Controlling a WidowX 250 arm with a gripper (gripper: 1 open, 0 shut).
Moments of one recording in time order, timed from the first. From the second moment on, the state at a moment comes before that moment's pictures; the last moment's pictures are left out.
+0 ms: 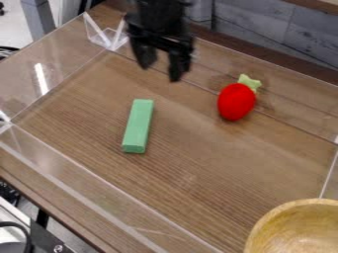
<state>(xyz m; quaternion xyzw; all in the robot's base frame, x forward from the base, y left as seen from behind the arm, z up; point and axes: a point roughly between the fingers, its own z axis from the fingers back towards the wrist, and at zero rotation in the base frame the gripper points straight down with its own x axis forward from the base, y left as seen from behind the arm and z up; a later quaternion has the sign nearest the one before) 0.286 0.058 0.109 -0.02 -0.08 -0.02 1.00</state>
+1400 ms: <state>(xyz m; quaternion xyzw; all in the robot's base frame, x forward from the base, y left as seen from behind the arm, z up) 0.333 0.139 0.060 -0.02 -0.04 0.00 1.00</state>
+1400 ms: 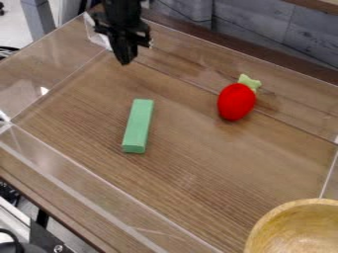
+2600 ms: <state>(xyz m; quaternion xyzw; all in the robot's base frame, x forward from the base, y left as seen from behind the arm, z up) 0.335 0.116 0.024 -0.05 -0.02 -0.01 1.00</state>
